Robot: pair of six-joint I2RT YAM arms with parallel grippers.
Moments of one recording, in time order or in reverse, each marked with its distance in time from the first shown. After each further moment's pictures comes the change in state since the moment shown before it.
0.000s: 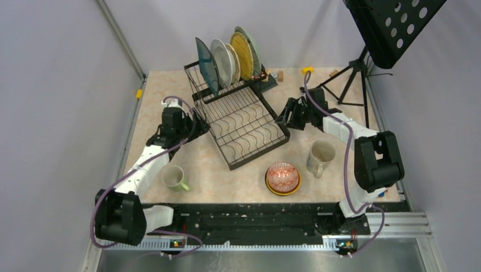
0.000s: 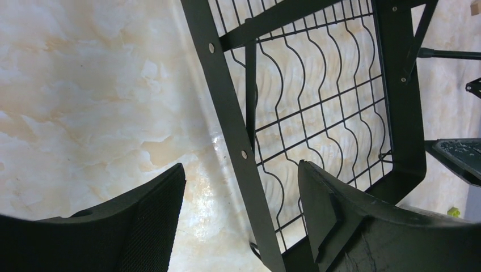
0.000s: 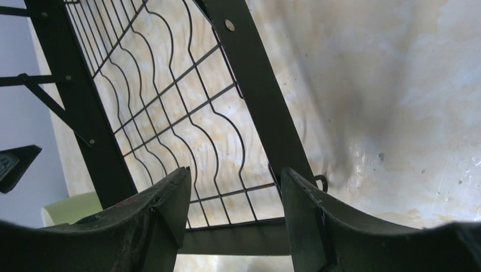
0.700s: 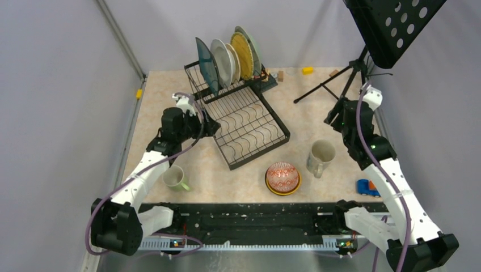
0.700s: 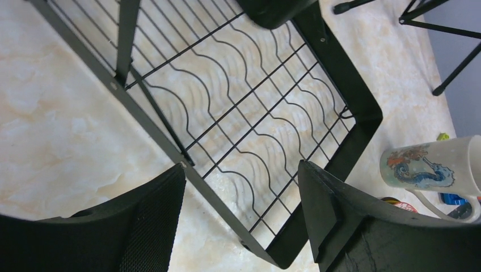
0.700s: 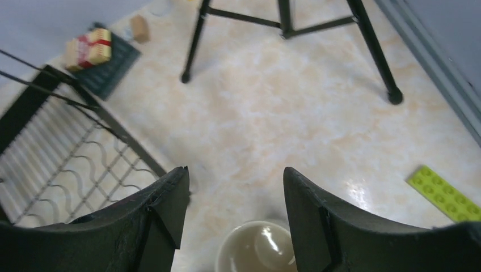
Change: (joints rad) left arm -0.055 -0.087 -0.039 0.137 0.179 0.200; right arm 0.017 -0.758 -0.055 -0.366 0.821 -0.093
